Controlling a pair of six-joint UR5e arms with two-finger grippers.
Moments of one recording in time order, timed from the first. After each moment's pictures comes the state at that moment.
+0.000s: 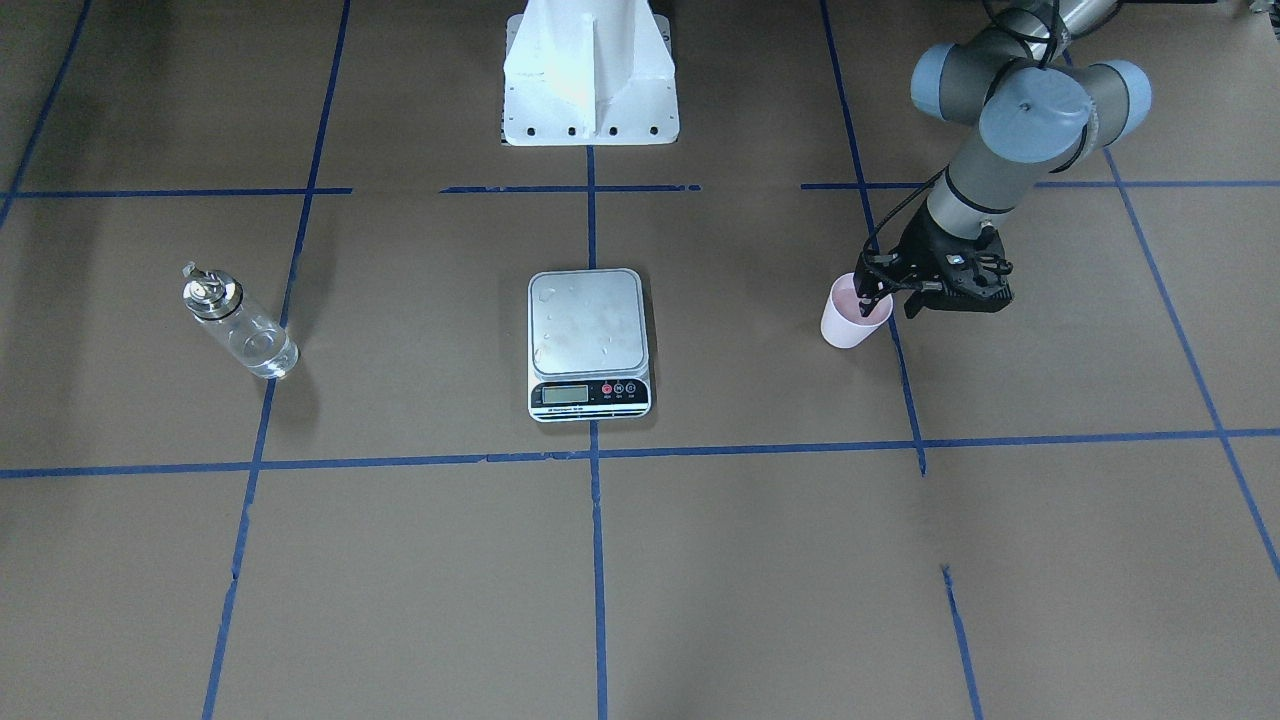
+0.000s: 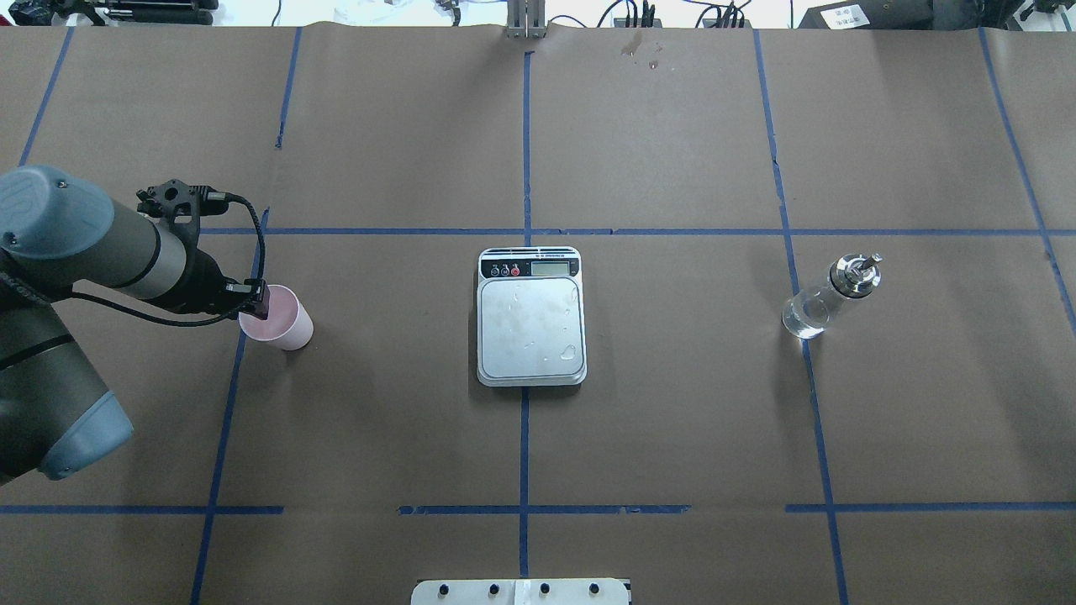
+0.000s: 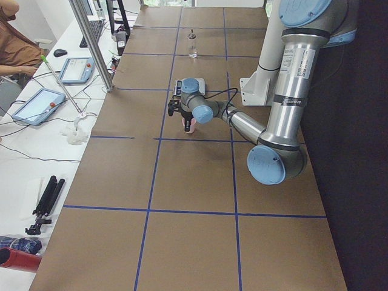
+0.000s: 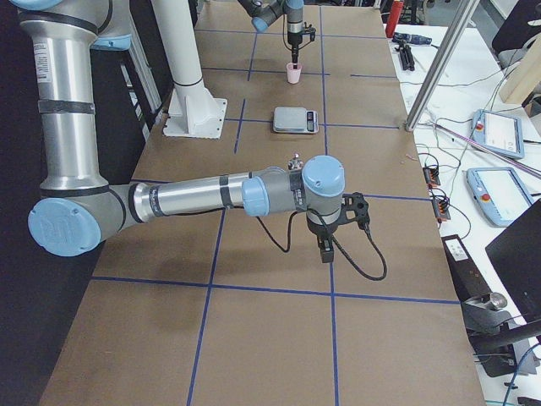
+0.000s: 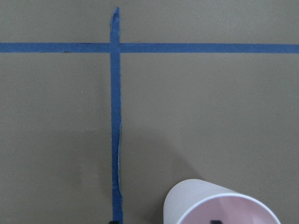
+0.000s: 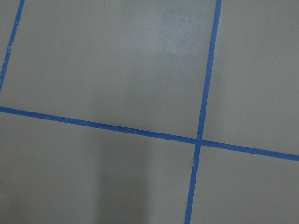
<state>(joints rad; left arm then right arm) -0.74 -1.75 -1.81 -1.94 -2.04 -1.04 1.57 -1.55 1.73 -1.55 2.39 0.00</state>
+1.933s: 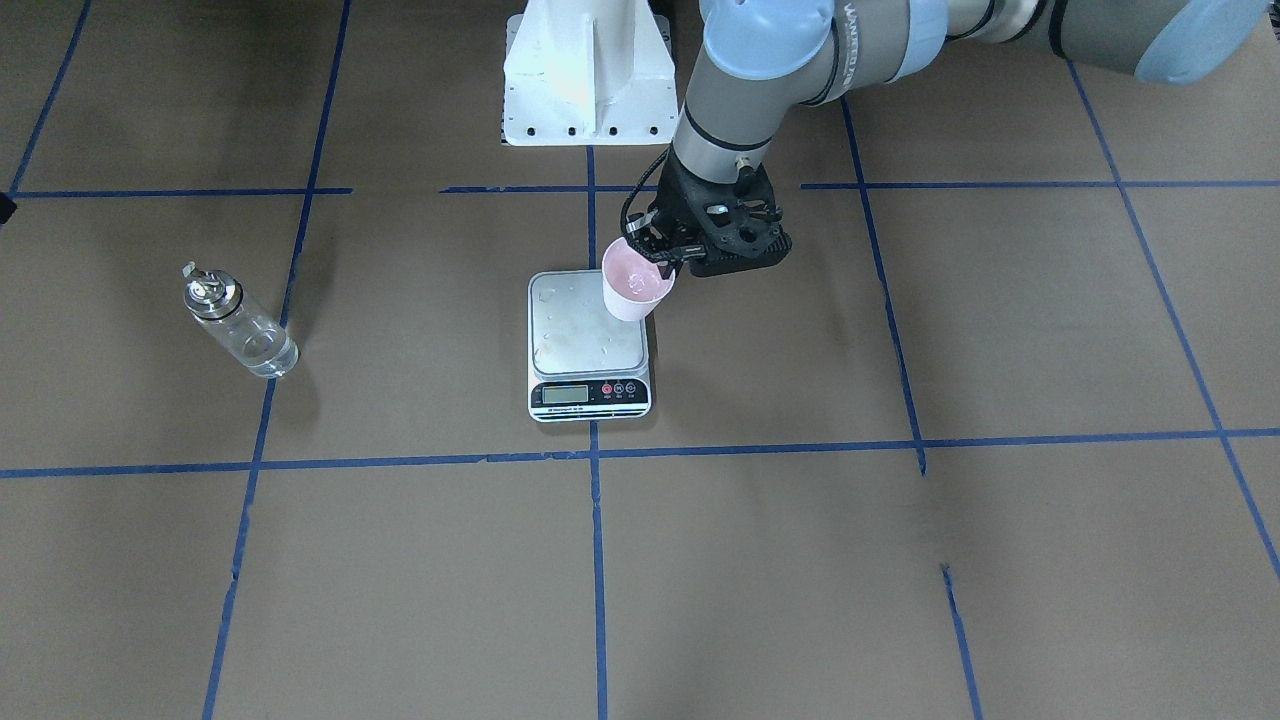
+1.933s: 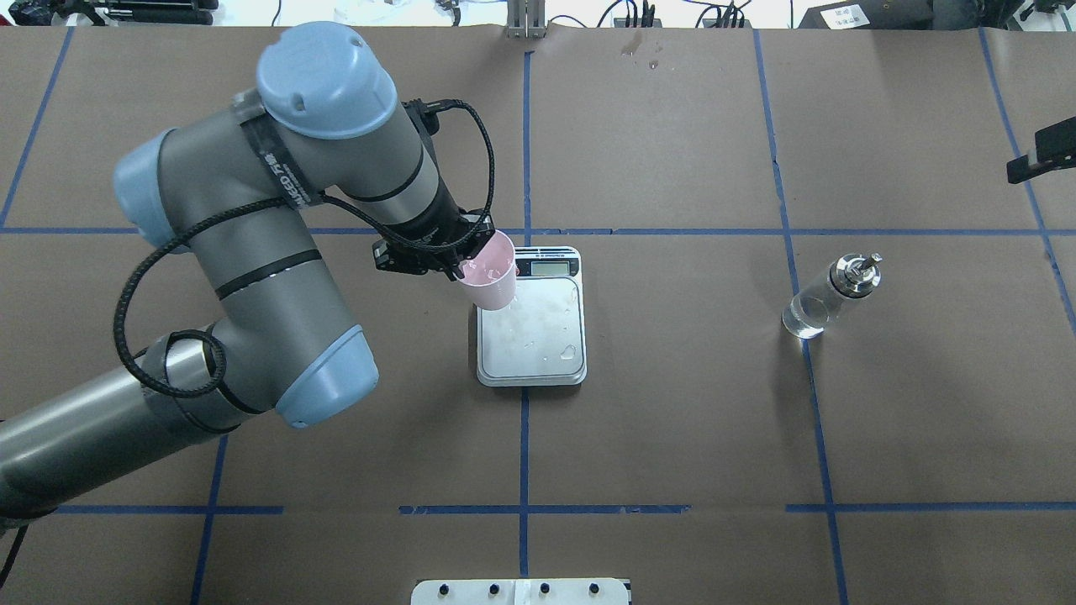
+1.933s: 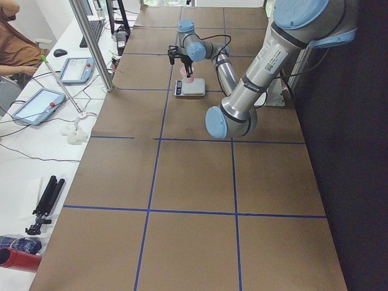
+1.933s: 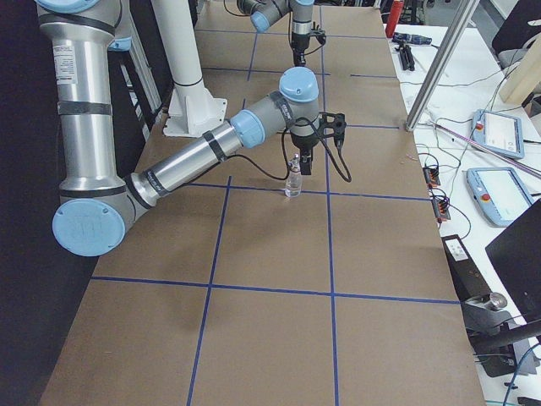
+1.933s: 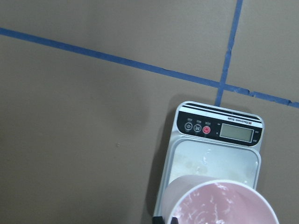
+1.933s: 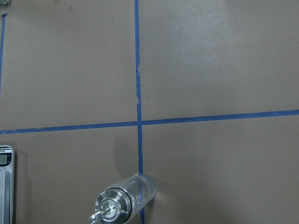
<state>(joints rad) -0.65 -2.34 -1.74 -1.50 -2.06 -1.43 1.30 -1.54 2.16 -1.57 2.39 0.71</state>
